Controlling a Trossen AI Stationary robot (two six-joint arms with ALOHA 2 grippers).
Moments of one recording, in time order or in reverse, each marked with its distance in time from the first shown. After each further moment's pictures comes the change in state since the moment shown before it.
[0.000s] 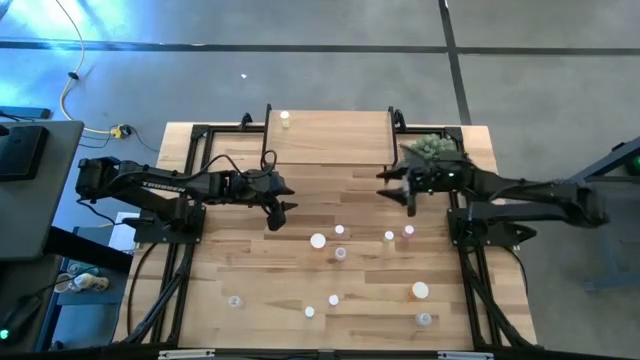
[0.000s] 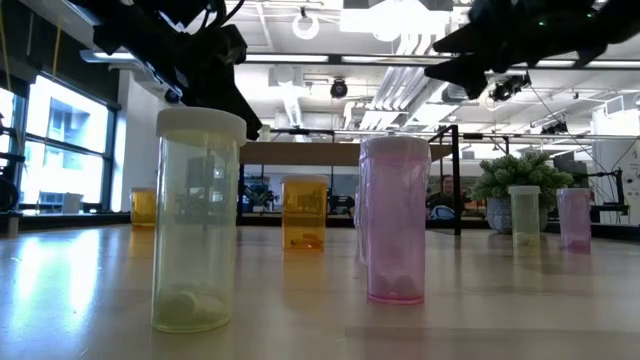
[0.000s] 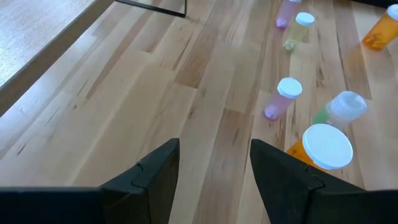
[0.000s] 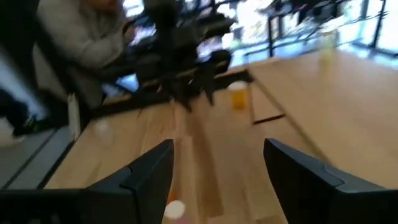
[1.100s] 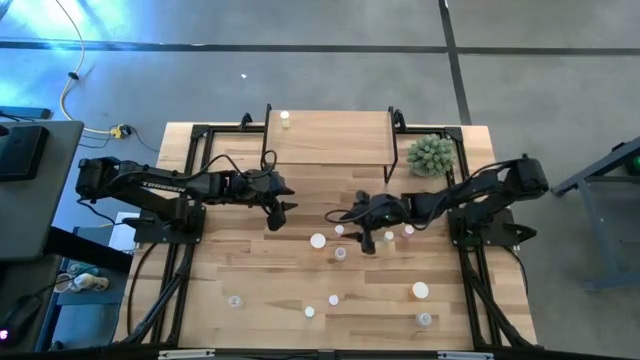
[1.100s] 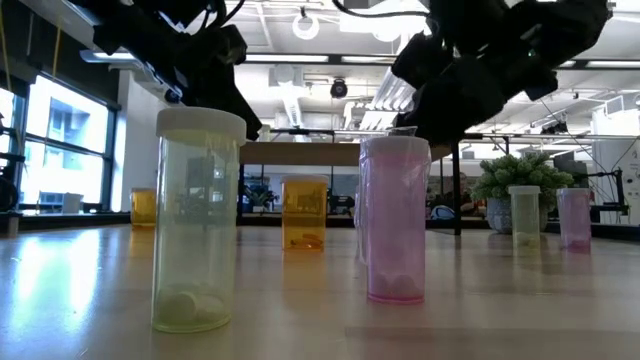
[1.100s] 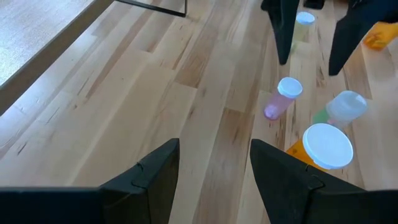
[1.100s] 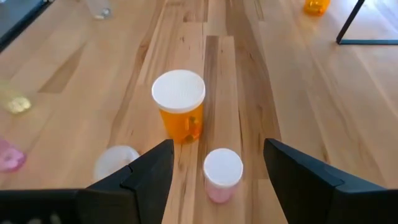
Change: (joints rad) left arm 0.000 0.001 0.000 -0.001 0.000 -0.001; right arm 0.345 0.730 0.155 0.219 0.244 -0.131
